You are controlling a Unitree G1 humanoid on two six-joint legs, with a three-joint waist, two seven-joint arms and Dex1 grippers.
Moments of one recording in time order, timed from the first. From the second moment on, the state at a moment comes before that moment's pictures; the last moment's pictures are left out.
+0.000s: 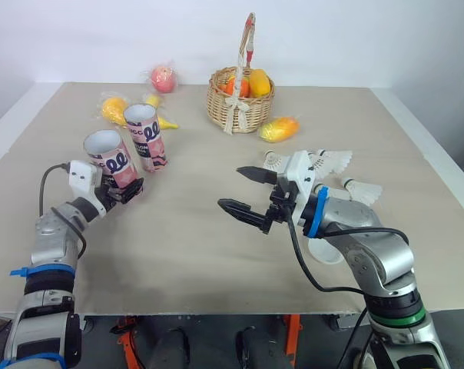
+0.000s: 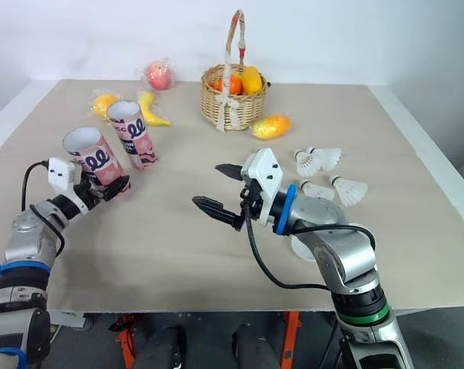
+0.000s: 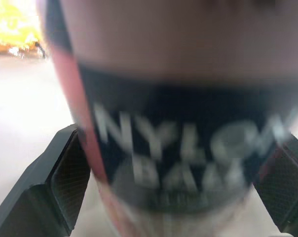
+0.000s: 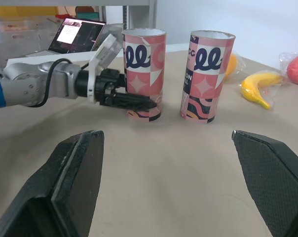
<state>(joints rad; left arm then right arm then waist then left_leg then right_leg) -0.56 0.53 0.25 0.63 -0.31 -0.03 -0.77 -0.46 -0.45 0.10 -0.43 0.49 0.59 0.71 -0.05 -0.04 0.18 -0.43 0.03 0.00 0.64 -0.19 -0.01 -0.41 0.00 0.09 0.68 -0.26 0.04</state>
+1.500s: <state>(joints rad) -0.58 0.91 -0.14 0.18 -0.11 0.12 -1.30 -0.08 -0.36 -0.06 -0.70 0.48 0.94 0.17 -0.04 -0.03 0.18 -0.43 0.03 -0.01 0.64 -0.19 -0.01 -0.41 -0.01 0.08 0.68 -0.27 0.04</state>
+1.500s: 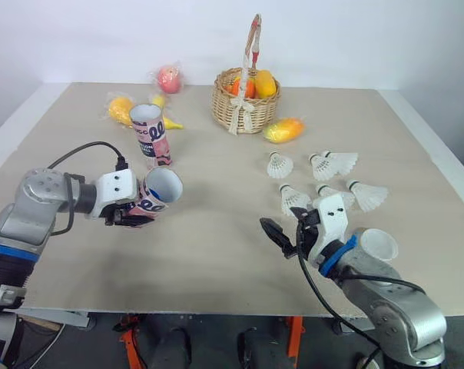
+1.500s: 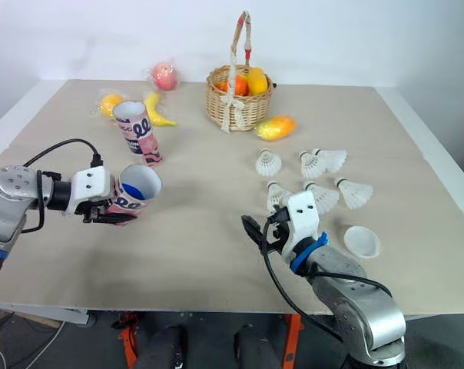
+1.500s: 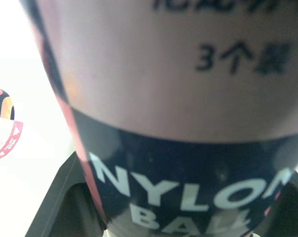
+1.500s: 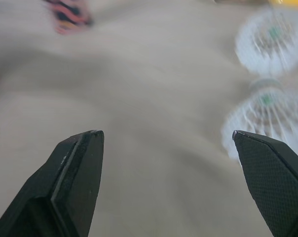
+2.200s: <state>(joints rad) -0.54 0.88 -0.13 0.10 -0.12 0.13 -1.34 -0.28 -0.29 0.04 -0.30 0.23 0.74 0.12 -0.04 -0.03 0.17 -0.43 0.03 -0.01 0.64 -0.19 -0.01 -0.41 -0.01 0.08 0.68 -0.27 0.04</state>
